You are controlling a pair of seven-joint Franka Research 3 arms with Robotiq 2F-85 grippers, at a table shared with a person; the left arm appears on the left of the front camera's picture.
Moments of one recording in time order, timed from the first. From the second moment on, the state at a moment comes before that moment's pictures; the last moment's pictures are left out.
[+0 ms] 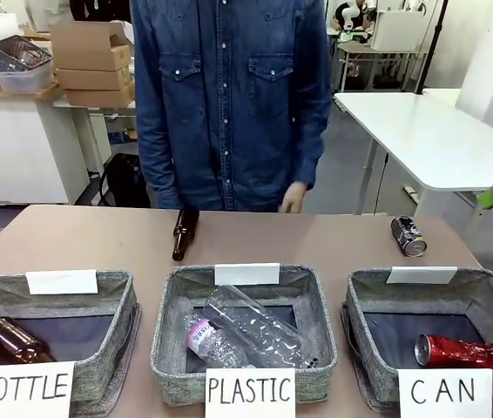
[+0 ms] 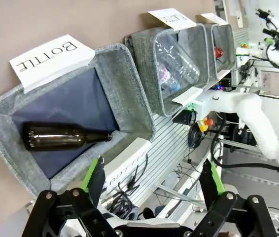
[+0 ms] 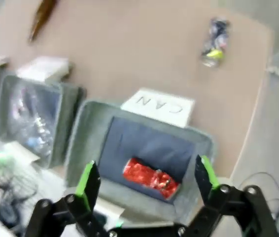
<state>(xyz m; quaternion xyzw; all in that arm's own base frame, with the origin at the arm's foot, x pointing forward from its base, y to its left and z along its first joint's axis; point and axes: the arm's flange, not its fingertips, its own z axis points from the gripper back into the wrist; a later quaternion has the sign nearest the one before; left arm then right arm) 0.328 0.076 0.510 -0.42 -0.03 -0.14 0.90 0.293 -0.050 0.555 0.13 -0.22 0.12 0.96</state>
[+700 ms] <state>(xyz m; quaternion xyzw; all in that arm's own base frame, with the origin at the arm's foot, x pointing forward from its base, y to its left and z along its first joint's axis) 0.329 0.077 0.511 -0.42 -0.03 -0.14 0.90 0.355 -0.021 0.522 0.05 -0.20 0.05 0.98</state>
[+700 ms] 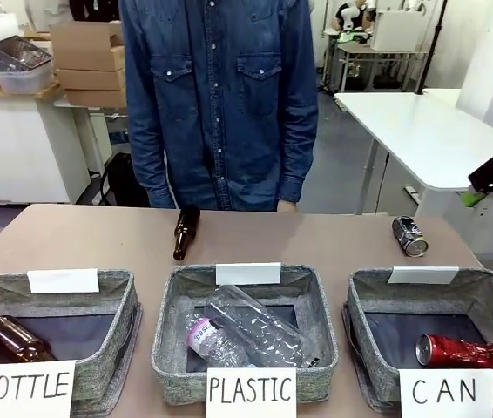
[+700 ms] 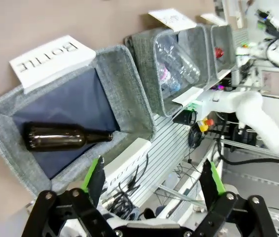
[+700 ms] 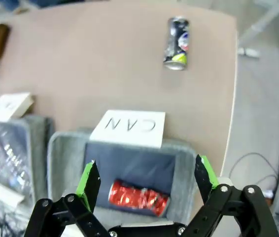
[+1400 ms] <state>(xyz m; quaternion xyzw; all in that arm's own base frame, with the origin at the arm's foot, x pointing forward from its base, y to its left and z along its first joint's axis) 0.329 0.077 0.511 -0.42 -0.03 -0.14 0.90 0.536 -0.023 0.348 -0.01 -0.16 -0.04 0.99</state>
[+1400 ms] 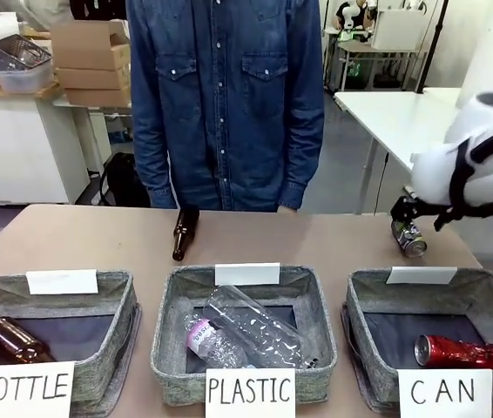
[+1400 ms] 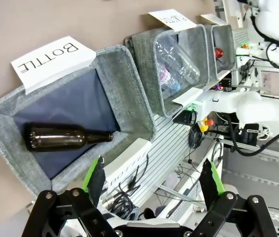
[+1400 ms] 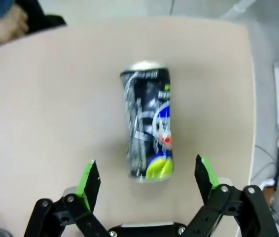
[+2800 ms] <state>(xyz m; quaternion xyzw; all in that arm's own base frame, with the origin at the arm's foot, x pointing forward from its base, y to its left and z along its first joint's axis) 0.329 0.078 0.511 -0.42 -0.03 -0.14 0.90 0.571 -0.038 0.298 0.05 -0.15 -0.10 0.98</state>
